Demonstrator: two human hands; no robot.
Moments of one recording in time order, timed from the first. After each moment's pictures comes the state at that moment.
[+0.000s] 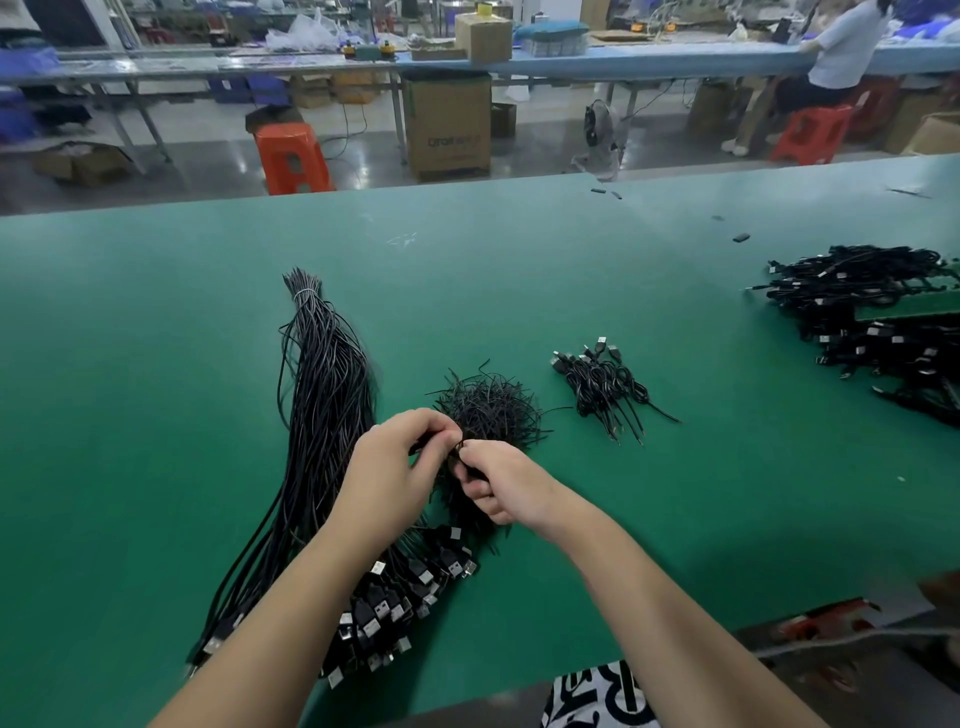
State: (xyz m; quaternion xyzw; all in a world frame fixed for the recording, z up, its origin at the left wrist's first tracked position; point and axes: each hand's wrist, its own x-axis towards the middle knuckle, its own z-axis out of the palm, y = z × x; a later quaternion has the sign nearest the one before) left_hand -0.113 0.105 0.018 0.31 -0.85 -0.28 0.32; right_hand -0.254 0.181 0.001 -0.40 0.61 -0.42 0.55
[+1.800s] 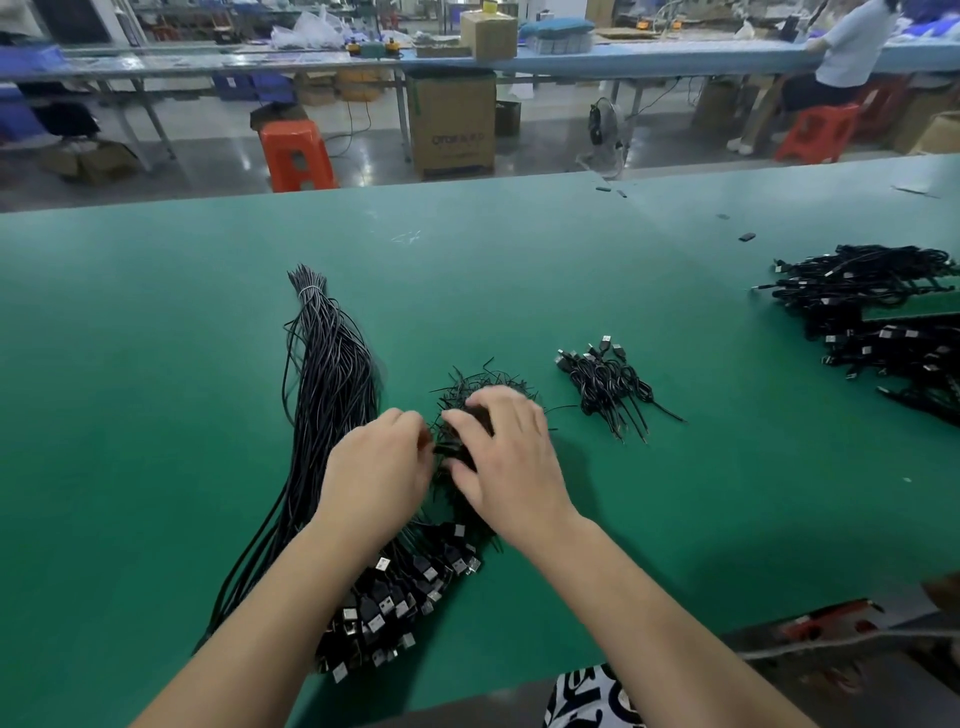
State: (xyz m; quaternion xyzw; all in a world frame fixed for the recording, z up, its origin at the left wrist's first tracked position) left_hand -0.107 0.098 0.021 0.38 -0.90 -0.06 0.18; right_hand -0.242 0.184 -0.013 -0.63 0.70 -0.28 -0.18
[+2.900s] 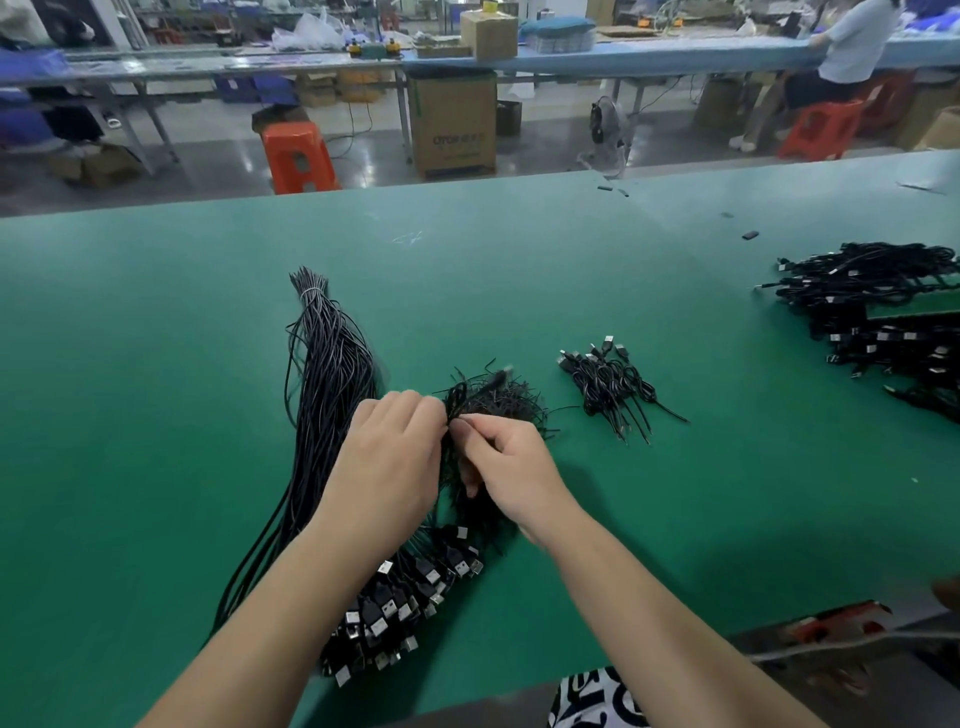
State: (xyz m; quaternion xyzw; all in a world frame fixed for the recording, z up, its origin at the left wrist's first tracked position) left_hand -0.104 0.110 0.040 0.24 -0.92 -0.01 0.31; right_hand -0.237 0.181 0.011 -0.43 0.61 -0.56 0.35
